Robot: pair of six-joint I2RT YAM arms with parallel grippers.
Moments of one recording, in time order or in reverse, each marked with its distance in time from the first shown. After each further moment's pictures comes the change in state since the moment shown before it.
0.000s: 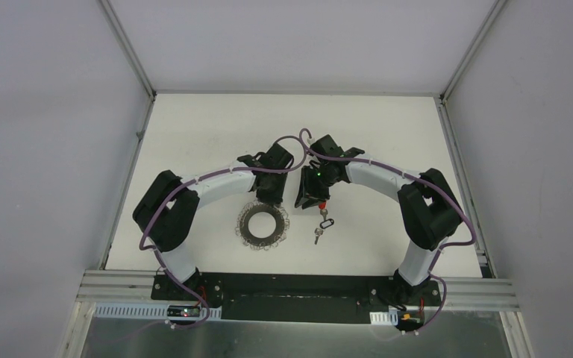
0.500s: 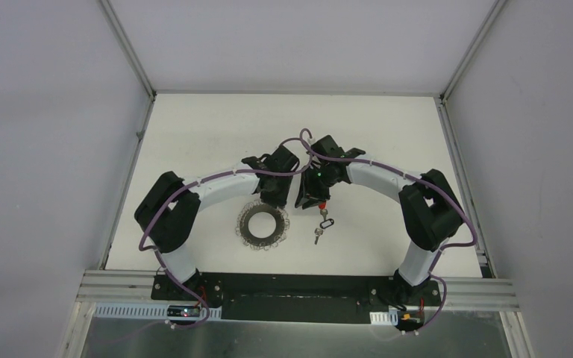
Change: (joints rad) left arm -0.048 0.002 0.017 -0.015 -0.020 0.002; right arm 0.000 -0.008 -0.009 0.007 0.000 0.000
